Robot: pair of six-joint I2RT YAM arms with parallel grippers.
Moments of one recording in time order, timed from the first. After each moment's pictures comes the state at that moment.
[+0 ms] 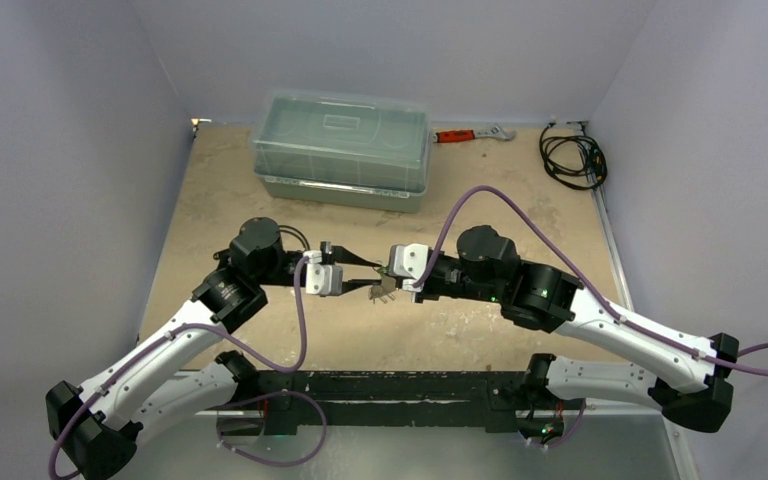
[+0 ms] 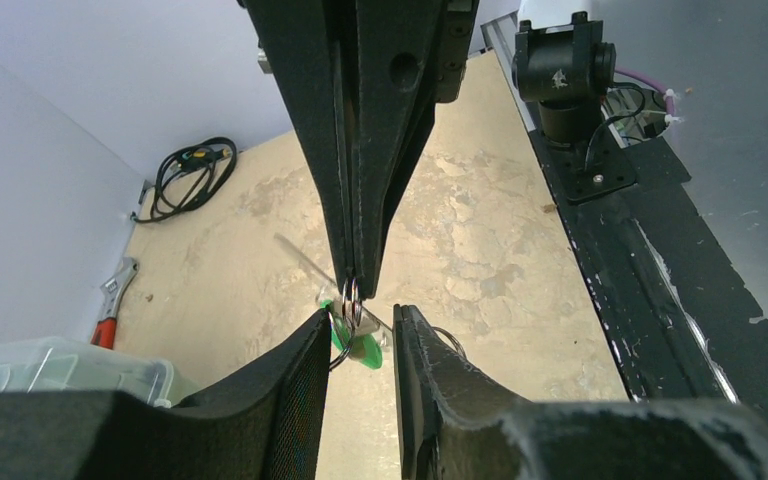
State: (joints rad) left arm -0.68 0.86 0.76 -0.02 0.88 0.51; right arm 1.09 0.99 1.06 -0.39 -0.14 -0.47
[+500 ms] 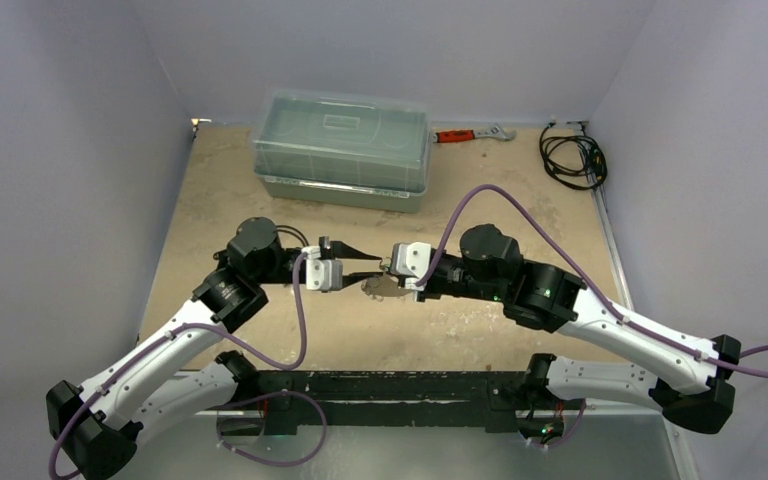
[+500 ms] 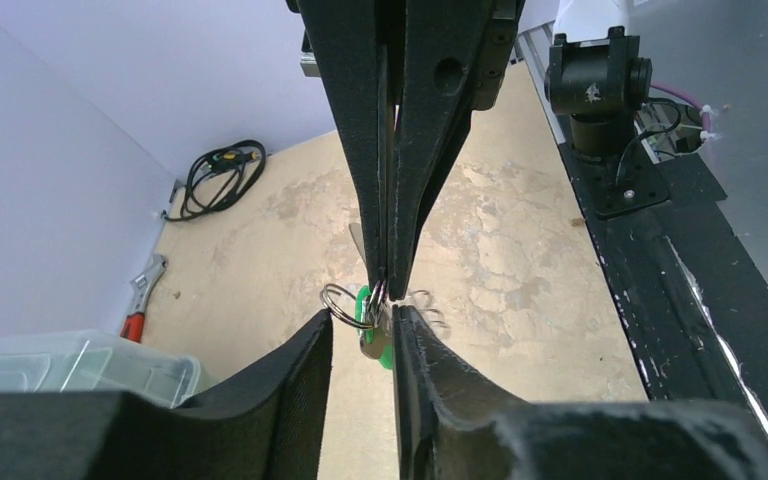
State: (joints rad) left arm -0.68 0.86 0.75 0.04 0.83 0.48; right arm 1.09 0.99 1.06 -0.39 -0.15 -0.47
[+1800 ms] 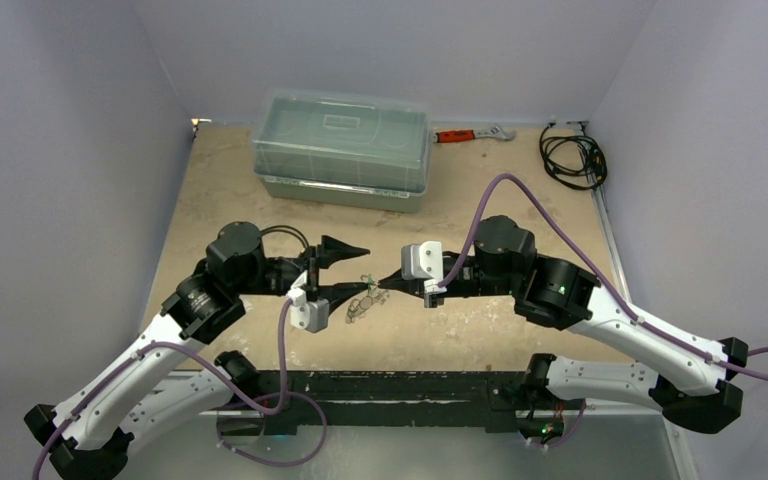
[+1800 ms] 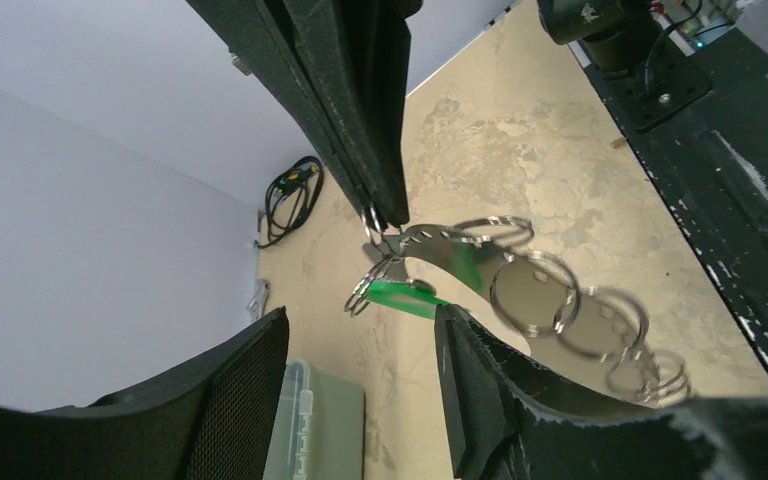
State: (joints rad) left arm -0.73 0.75 0.88 -0.30 0.80 0.91; right arm 1.09 0.99 1.16 -0.41 -0.38 -0.42
